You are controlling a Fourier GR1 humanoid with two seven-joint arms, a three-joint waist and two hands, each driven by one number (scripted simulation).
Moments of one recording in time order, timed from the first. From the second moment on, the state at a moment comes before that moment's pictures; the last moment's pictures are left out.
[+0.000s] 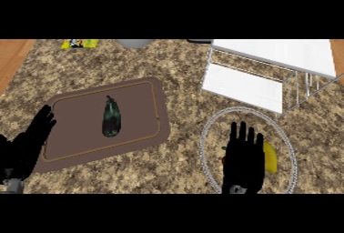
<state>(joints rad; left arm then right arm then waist) 0.02 0.48 -0.03 -1.39 0.29 0.09 0.03 -0.04 -0.01 0.50 -1.73 1.36 0.46 0.99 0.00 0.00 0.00</state>
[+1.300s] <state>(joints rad) 0.02 0.37 0.09 -1.41 0.16 0.00 0.08 -0.08 -0.05 0.37 -1.54 1.35 0.31 0.84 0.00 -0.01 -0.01</state>
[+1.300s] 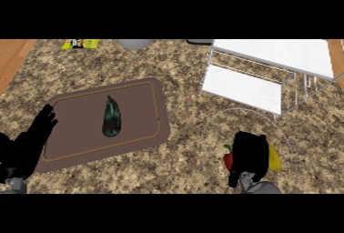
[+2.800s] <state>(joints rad) 0.04 0.34 0.14 -1.43 0.13 -0.04 0.09 -0.38 0.00 0.36 -2.07 0.97 0.38 0.91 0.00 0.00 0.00</state>
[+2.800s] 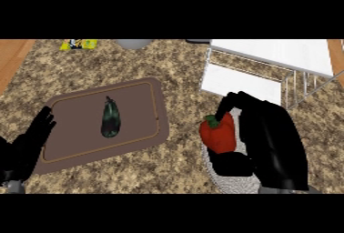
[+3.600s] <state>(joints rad) 0.03 0.33 0.15 -1.42 0.11 -0.05 0.09 -0.75 -0.05 0.11 -2.28 0.84 0.47 1.06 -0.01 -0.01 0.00</state>
